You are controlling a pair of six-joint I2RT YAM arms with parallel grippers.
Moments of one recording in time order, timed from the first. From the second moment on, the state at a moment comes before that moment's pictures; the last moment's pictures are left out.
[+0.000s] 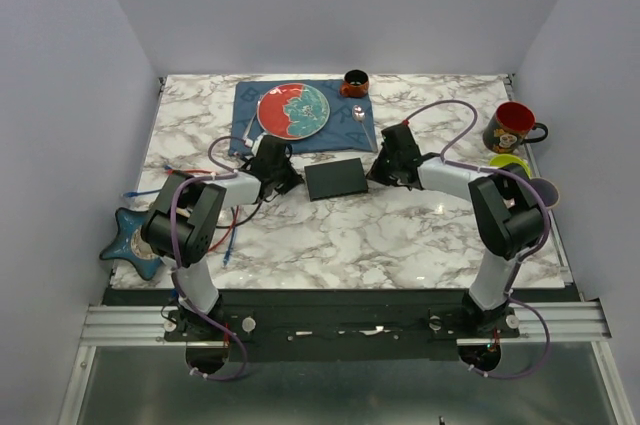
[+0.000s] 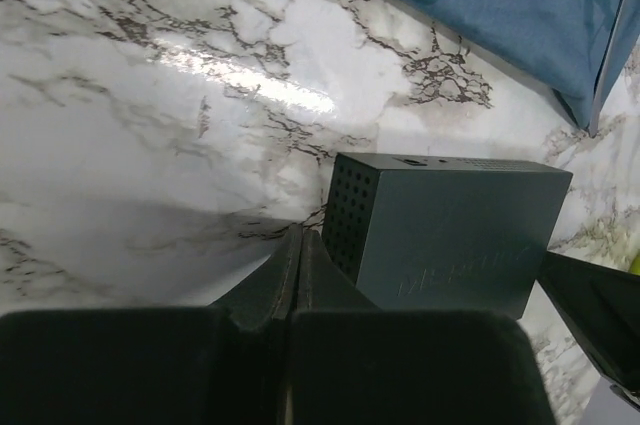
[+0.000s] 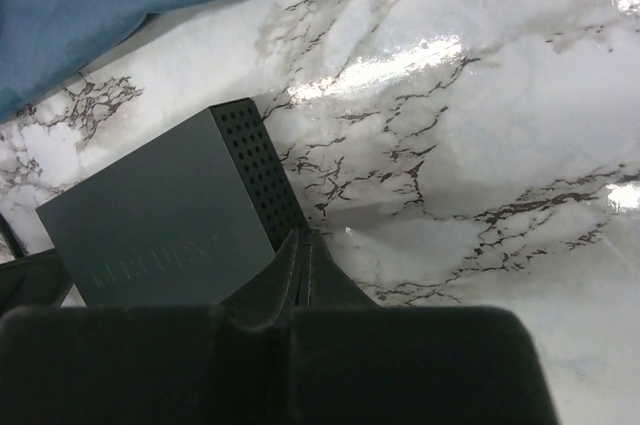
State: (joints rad) left arm -0.41 1.78 0.88 0.13 0.03 -0.98; right arm 0.46 1.82 1.05 -0.08 0.03 0.82
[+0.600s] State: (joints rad) left arm -0.55 1.66 0.72 0.19 -0.09 -0.98; right arm 0.48 1.68 0.72 0.21 -0.03 0.84
